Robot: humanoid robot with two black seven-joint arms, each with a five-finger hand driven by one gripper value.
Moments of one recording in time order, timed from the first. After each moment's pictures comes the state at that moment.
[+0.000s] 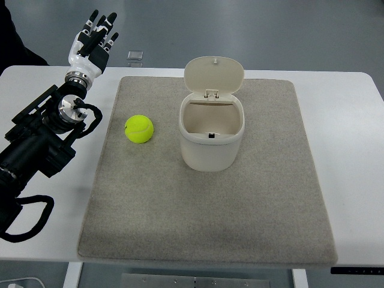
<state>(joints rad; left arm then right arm) -0.90 0.13 -1.00 -0.52 0.09 -0.10 -0.31 0.03 0.00 -0.10 0.23 -0.01 -0.15 0.37</state>
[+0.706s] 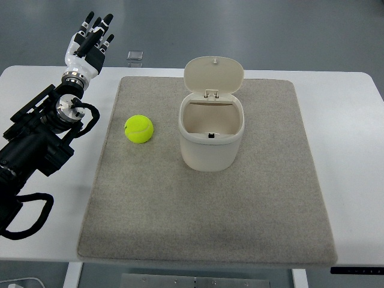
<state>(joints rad) -0.91 0.14 -1.00 -0.48 0.09 -0.10 -0.31 0.03 0.00 -0.10 0.23 -0.01 -0.15 0.37</state>
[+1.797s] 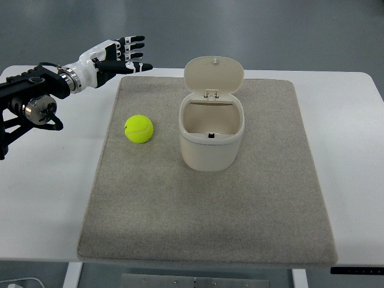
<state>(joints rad) -1.13 0.58 -0.07 -0.98 0.09 -0.10 -0.20 0.03 0.00 -0.10 0.23 -0.01 -0.15 0.37</state>
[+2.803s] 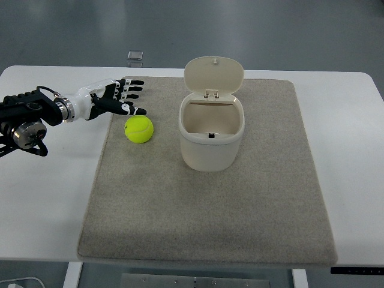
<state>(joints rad) -1.14 0.65 0.13 -1.09 0.10 -0.07 -0.19 0.03 0.00 -0.10 0.23 -0.01 -0.15 0.37</state>
